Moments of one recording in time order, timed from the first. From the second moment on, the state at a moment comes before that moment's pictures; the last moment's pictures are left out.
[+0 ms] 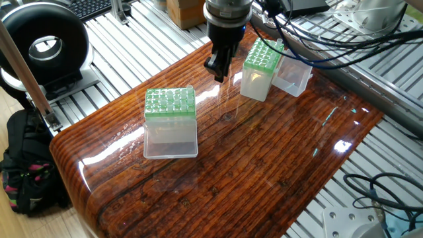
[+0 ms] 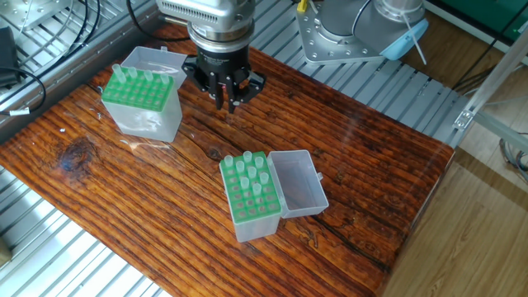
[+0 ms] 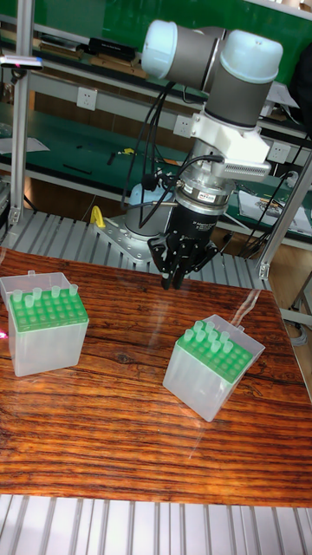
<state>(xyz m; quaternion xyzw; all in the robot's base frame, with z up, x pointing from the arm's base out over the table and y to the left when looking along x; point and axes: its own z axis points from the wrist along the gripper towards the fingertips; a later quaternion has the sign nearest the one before) 0.497 0.037 0.201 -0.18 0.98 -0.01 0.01</state>
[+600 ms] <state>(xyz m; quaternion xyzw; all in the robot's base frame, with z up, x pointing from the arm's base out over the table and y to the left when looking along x) 0.499 0.040 0.202 -0.18 0.98 -0.01 0.01</state>
